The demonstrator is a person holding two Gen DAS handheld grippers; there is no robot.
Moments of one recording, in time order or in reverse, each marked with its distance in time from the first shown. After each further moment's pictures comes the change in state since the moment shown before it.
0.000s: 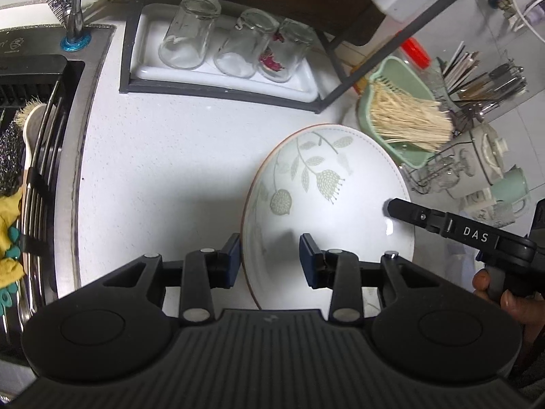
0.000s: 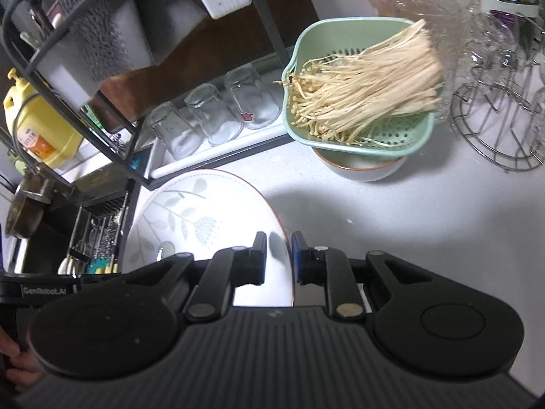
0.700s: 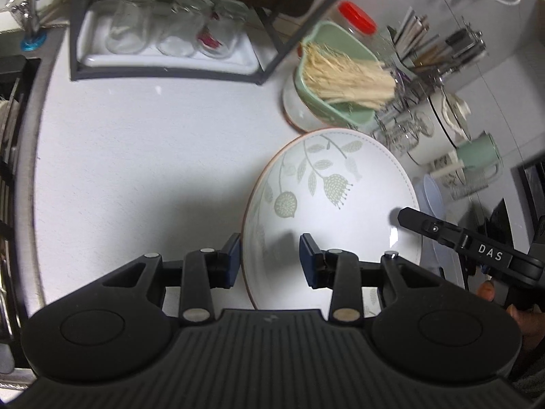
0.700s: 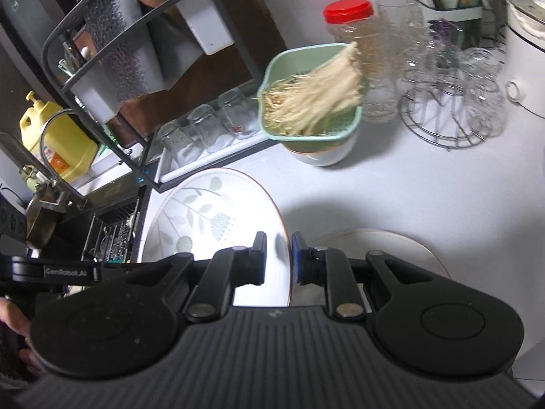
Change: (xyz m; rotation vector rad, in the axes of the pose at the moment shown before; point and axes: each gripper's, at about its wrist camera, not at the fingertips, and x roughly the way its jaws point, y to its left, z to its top) left arm -0.005 -0.047 -0.036 0.102 0.043 -0.087; right arm -0.081 -0.024 -0.048 0.051 -0.107 -0.011
